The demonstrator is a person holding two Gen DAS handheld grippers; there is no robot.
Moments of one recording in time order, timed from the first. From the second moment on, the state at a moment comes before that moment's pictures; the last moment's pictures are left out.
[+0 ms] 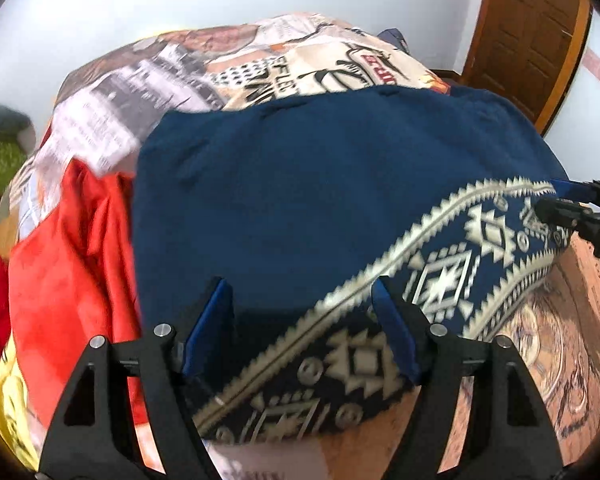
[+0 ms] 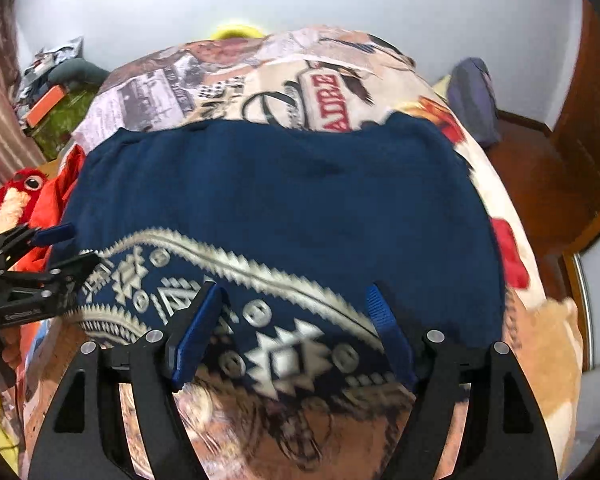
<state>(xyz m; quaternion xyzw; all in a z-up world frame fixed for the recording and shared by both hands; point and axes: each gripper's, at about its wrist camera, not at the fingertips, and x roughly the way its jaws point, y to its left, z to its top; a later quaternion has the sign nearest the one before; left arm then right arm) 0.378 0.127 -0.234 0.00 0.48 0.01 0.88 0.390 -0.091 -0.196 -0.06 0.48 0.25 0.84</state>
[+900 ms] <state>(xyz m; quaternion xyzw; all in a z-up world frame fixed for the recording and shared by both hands) 0.282 0.203 -0.268 -0.45 0.46 -0.03 0.76 0.329 -0.112 -0.146 -0.10 0.44 0.24 0.86</state>
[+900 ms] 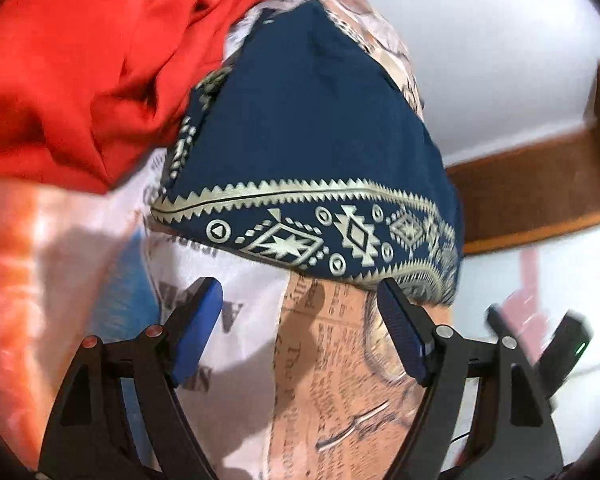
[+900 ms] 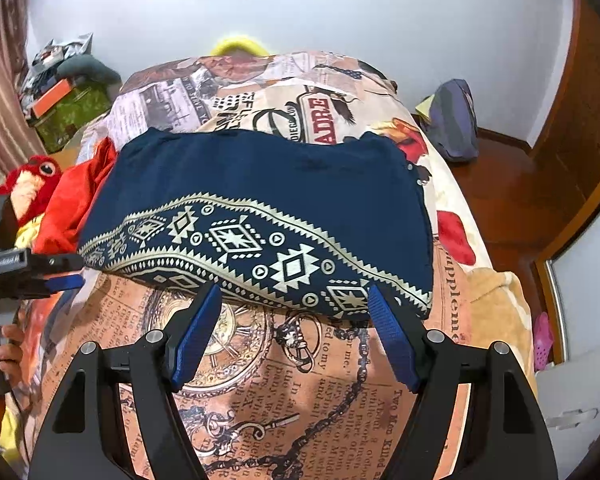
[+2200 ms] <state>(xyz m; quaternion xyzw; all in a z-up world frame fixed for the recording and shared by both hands) 0.318 0.190 -0.069 -0.24 0.25 0.09 0.93 0.357 -0.018 -0.119 -0.11 0.43 0.26 0.86</state>
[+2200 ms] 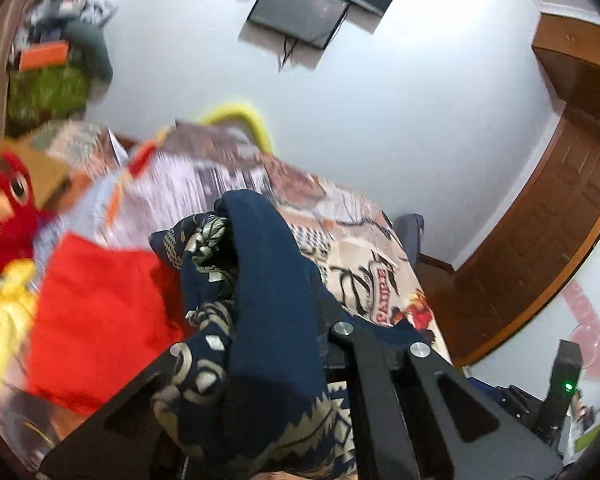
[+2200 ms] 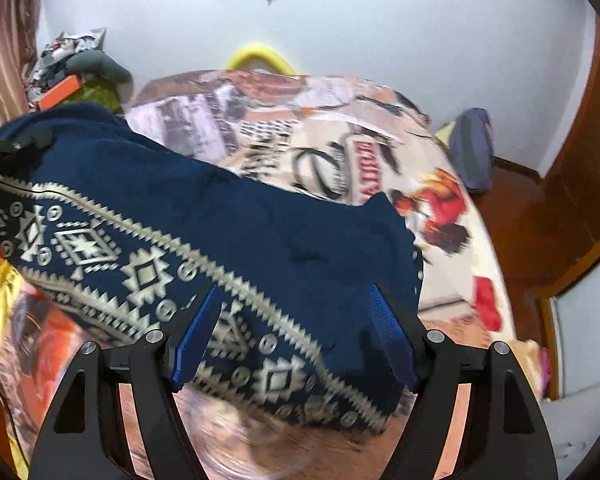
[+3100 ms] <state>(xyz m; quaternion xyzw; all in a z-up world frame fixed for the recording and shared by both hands) 0.348 0.089 -0.078 -0.18 0.28 0.00 0.94 0.343 -0.058 -0.188 -0.06 0.52 0.27 0.81</state>
